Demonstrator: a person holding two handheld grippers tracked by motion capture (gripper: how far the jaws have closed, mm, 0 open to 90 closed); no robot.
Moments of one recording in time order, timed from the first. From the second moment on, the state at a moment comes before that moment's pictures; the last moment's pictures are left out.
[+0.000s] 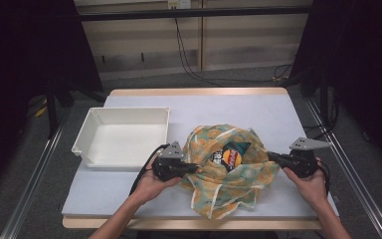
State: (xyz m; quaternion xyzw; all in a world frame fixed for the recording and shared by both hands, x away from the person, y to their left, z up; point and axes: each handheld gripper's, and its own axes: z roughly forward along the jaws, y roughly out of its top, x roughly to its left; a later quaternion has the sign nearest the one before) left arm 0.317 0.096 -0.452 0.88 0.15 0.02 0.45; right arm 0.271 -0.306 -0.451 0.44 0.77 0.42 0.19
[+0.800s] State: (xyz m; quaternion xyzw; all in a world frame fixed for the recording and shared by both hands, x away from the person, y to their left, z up) left arm 0.316 0.091 -0.455 0.87 0.16 0.01 0.46; right arm 0.284 -0.304 -0.450 0.42 0.75 0.48 0.17
